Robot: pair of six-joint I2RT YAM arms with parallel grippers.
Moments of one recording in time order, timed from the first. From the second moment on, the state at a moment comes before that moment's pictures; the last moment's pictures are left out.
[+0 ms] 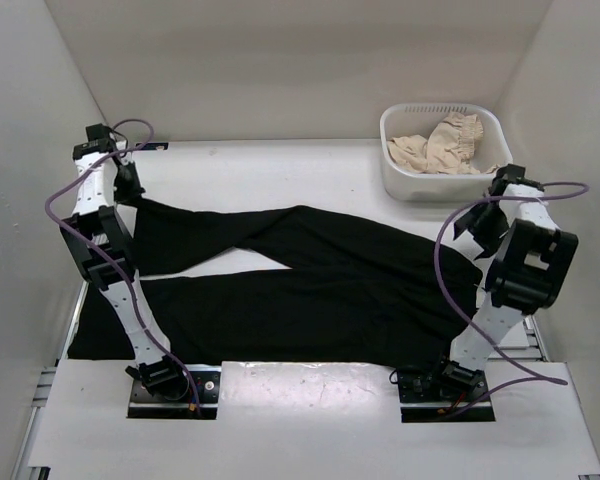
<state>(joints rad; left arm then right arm) 0.34 2.16 1.98 -1.02 0.07 0.00 -0.32 1.80 1.39 -0.93 0.04 0.55</state>
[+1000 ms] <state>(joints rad) 0.41 1.85 1.88 -0.68 -0.23 0.00 -0.39 1.62 1.56 -0.89 -0.08 0.56</state>
